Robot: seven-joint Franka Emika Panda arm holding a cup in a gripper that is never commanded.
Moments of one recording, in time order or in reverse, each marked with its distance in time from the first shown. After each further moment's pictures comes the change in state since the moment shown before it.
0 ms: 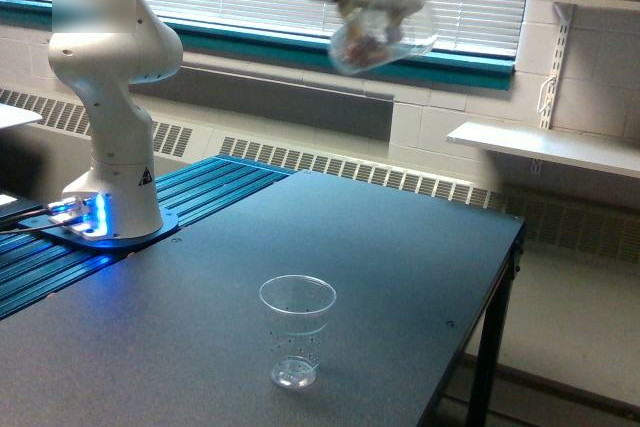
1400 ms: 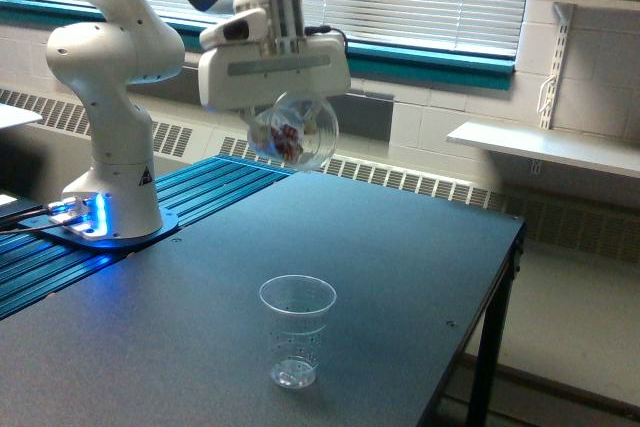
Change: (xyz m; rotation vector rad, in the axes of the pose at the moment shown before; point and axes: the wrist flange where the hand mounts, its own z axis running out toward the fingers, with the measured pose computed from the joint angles) arm 0.030 0.117 0.104 -0.062 -0.206 0.263
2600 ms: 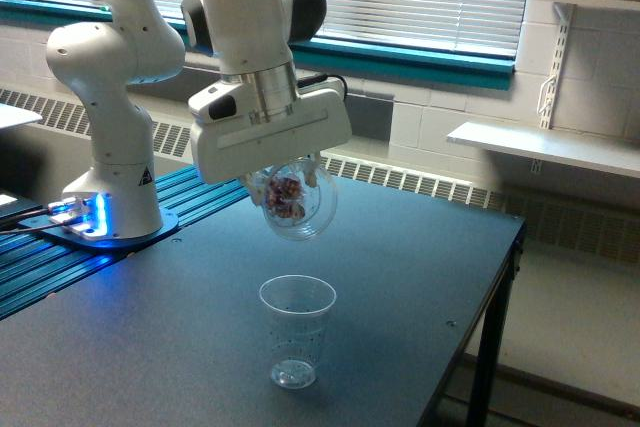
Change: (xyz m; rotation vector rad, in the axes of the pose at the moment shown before) arm 0.054 -0.006 0.068 -0.026 -0.218 0.099
